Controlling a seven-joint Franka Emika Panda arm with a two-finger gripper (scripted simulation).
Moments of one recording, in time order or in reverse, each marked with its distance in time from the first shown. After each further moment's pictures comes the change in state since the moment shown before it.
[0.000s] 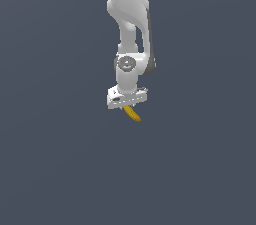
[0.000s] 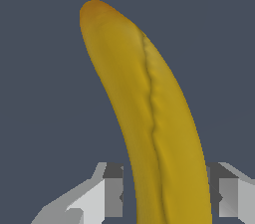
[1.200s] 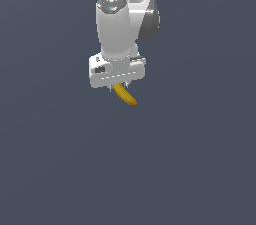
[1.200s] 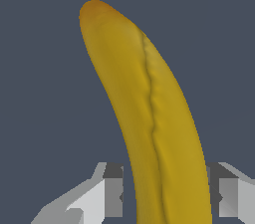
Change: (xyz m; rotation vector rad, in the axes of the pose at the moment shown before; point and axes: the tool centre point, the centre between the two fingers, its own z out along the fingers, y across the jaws) arm 0.026 0.042 -0.194 0.001 0.001 -0.001
